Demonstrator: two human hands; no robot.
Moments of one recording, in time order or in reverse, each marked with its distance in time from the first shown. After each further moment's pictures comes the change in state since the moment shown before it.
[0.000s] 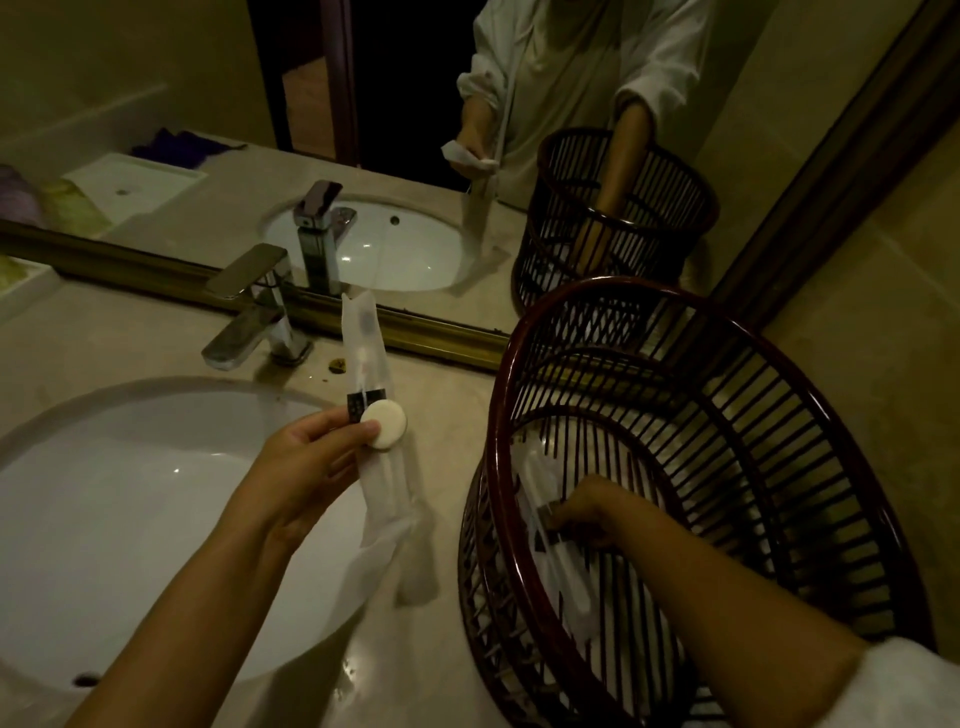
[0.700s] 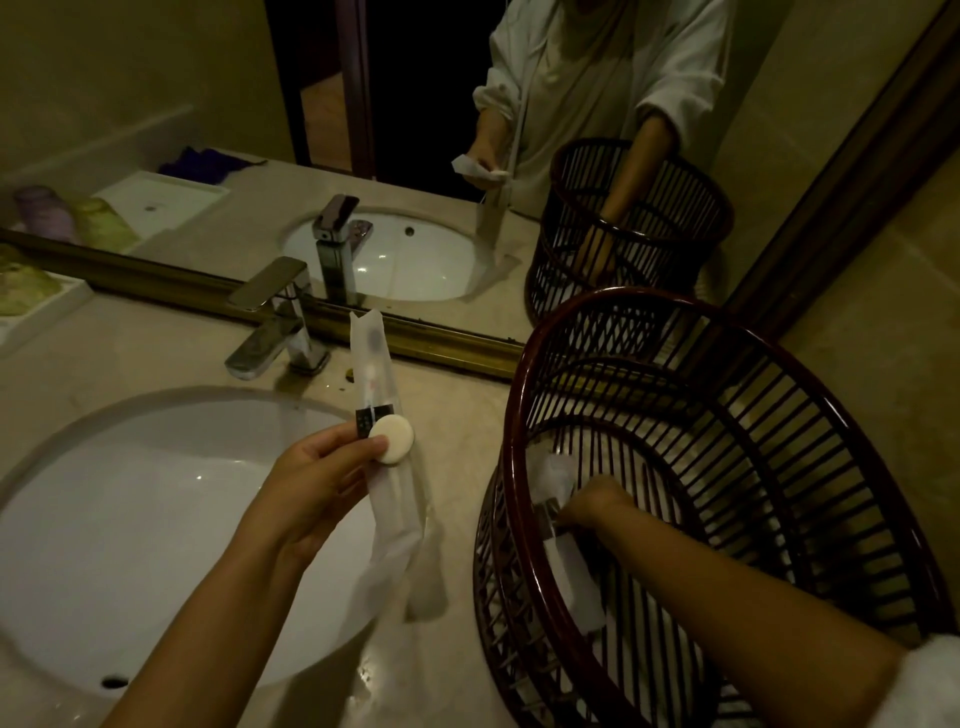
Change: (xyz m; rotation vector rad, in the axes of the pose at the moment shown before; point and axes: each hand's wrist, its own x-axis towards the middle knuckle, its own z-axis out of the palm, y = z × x) left_hand -0.005 -0.003 -0.006 0.002 0.030 0.003; right_hand 0.012 -0.001 0.012 0.116 0.223 -0.145
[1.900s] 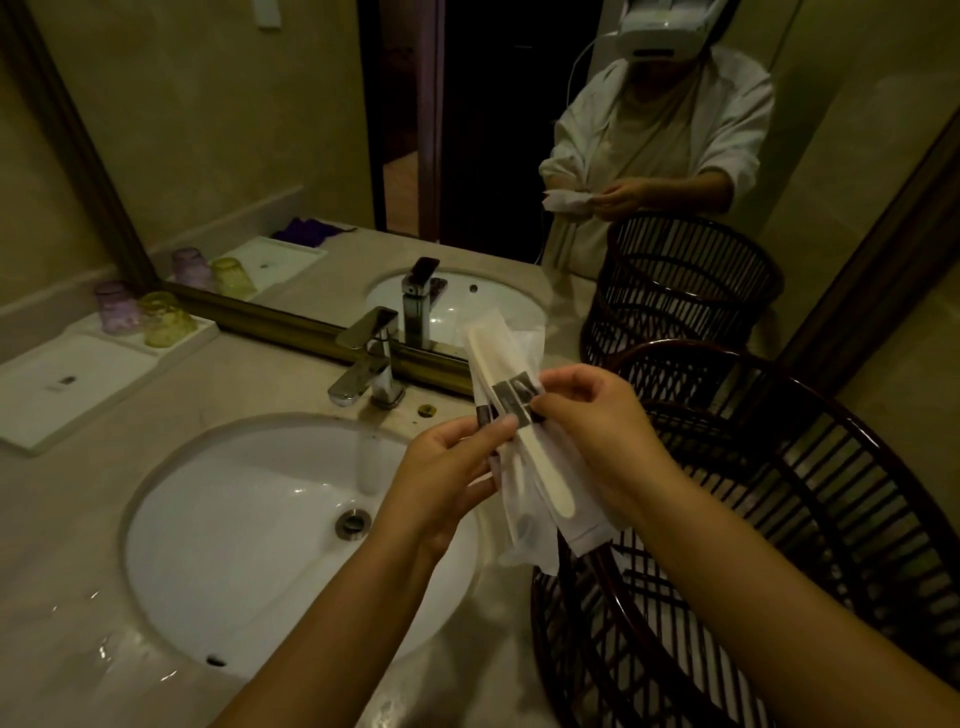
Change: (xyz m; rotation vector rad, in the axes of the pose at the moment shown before) left_hand -0.051 0.031 0.040 -0.054 -0.153 0.191; right_hand -0.197 -0.120 -0.027 0.628 -0.007 -0.731
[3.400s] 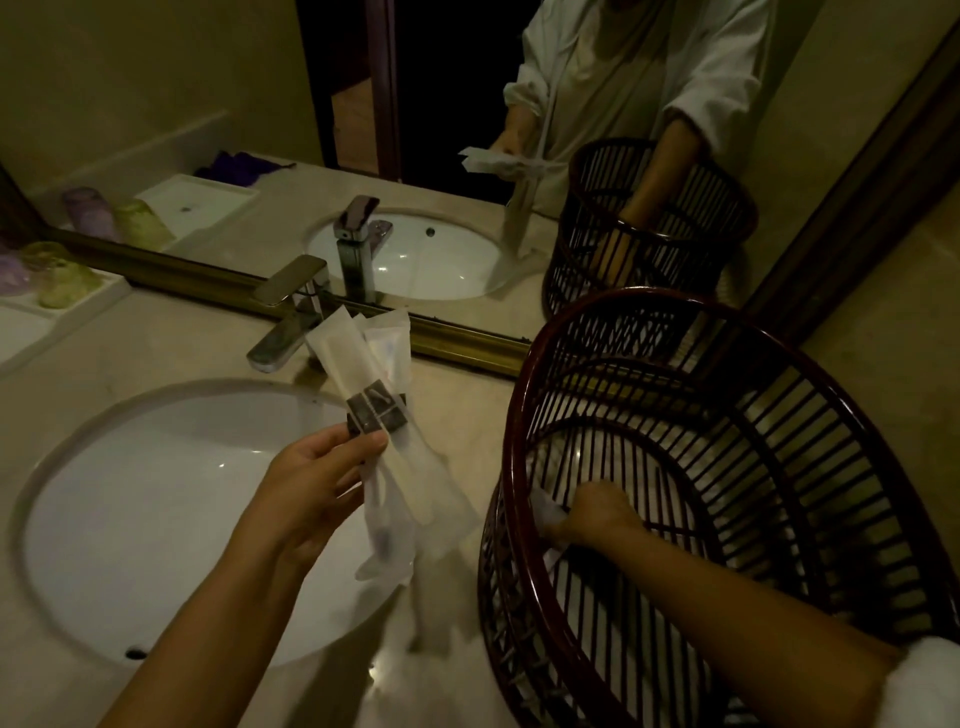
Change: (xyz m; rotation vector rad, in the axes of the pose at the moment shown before) left_hand 0.021 -0.035 -0.048 0.065 0.225 -0.146; right_hand 0.066 0.220 -0.074 -1.159 -0.186 0.560
